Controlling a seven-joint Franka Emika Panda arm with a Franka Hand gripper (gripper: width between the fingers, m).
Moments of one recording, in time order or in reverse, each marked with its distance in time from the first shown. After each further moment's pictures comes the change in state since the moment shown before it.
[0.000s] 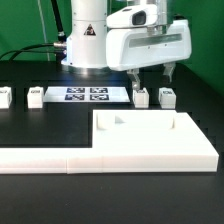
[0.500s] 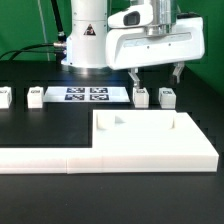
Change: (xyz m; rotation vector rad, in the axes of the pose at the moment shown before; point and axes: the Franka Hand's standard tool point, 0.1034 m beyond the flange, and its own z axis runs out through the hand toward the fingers) arm 0.007 -0.008 0.000 0.022 0.000 0.390
